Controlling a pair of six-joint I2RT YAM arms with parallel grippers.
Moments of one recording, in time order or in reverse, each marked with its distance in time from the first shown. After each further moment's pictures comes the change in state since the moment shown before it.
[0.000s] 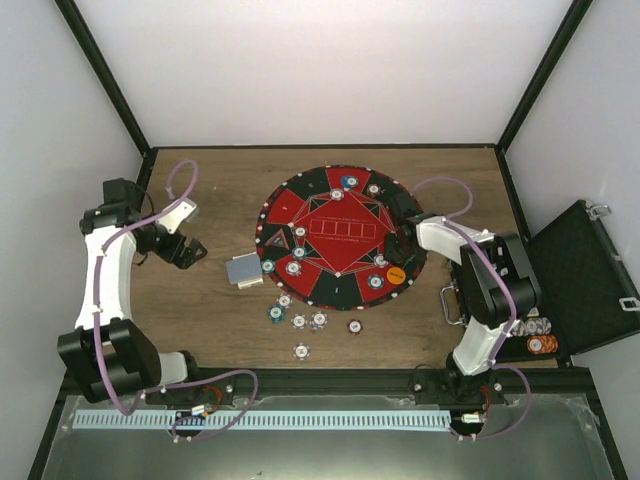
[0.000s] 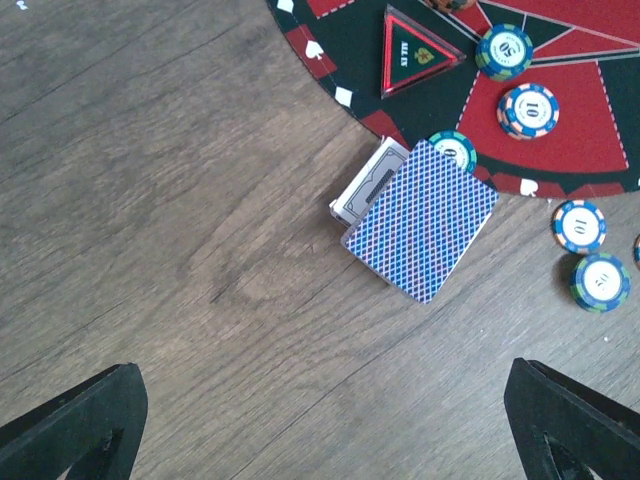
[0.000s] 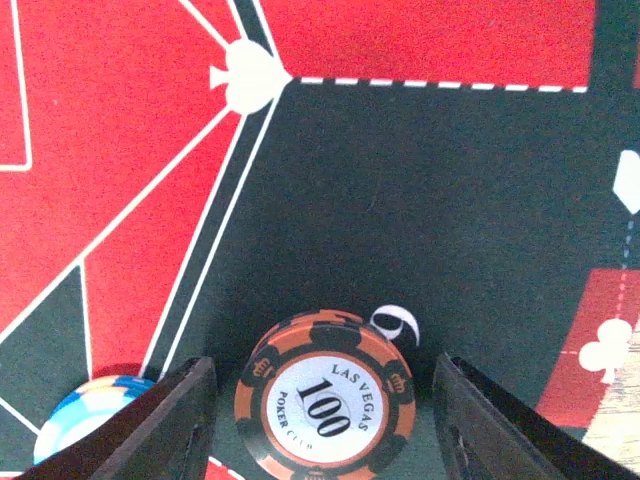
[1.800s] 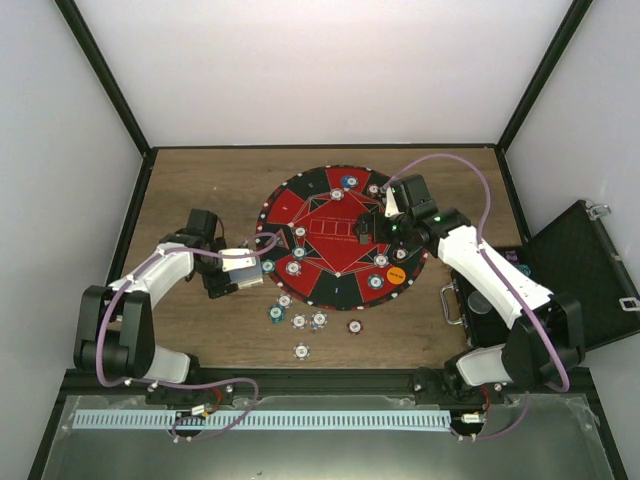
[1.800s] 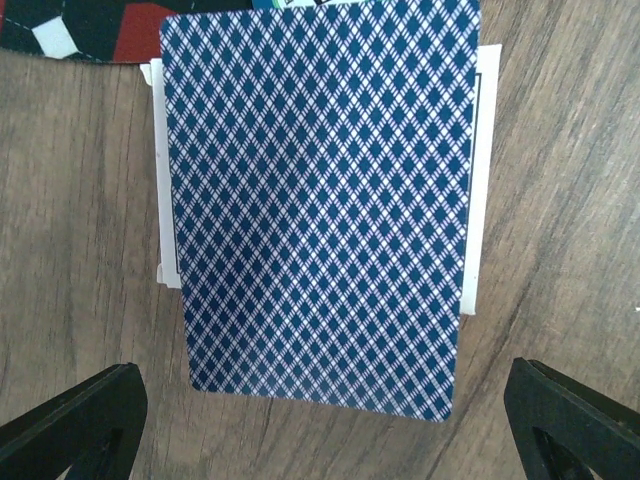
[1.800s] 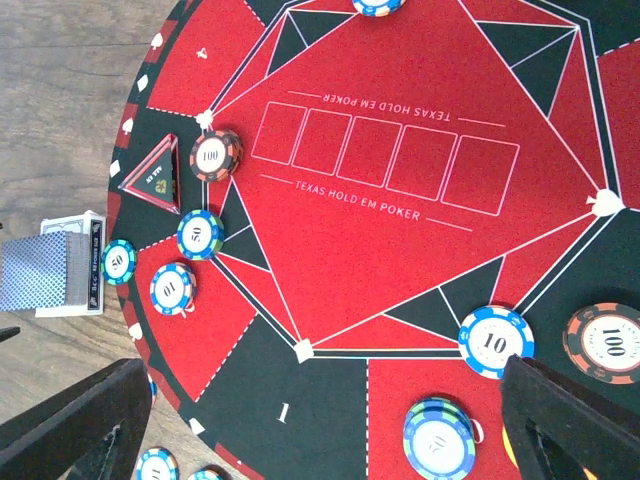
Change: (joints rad) left arm -0.420 0.113 -0.410 0.498 -0.337 0.309; right arm 0.129 -0.379 0.094 -0.080 -0.297 0.002
